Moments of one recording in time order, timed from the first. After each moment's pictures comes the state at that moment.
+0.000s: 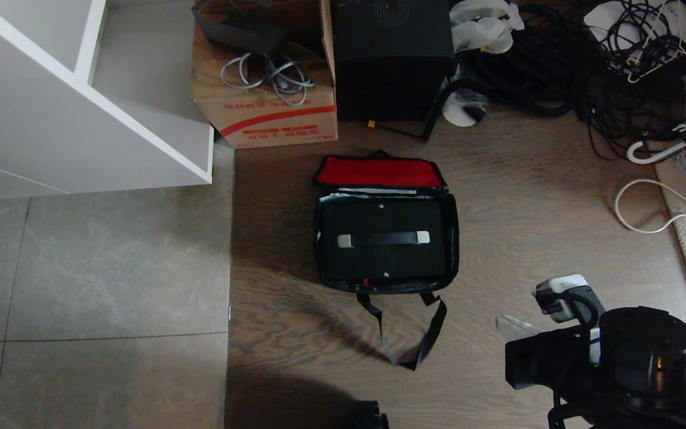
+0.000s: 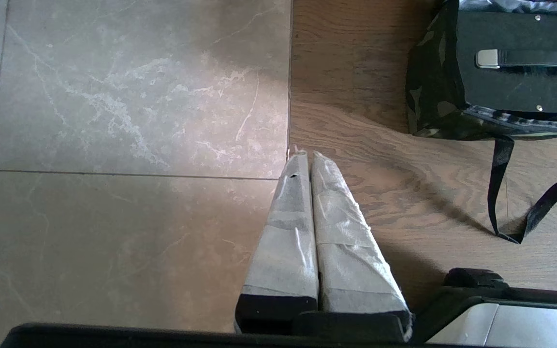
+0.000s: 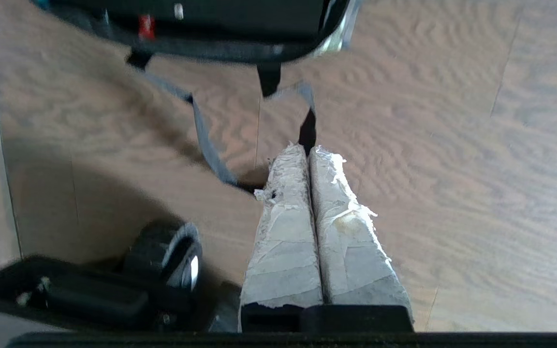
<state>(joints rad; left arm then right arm) 0.00 0.00 0.00 -0.02 0.02 -0.04 0.66 1.73 -0.18 -1.21 -0.40 0.13</state>
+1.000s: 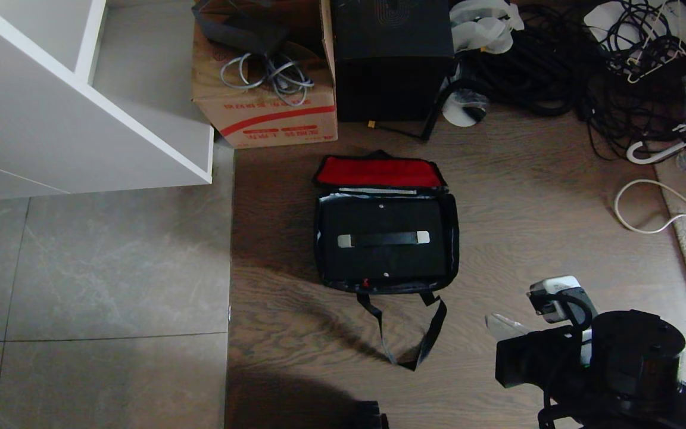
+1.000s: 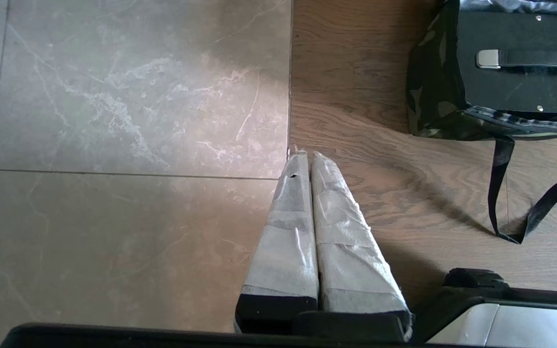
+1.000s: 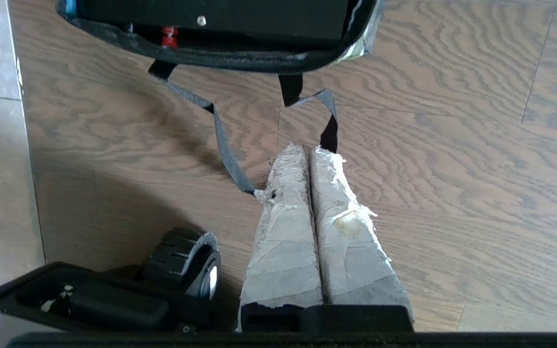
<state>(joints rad) 0.00 0.00 0.00 -0.02 0.02 -0.04 0.67 1.80 -0.16 -1.34 -0.38 0.15</state>
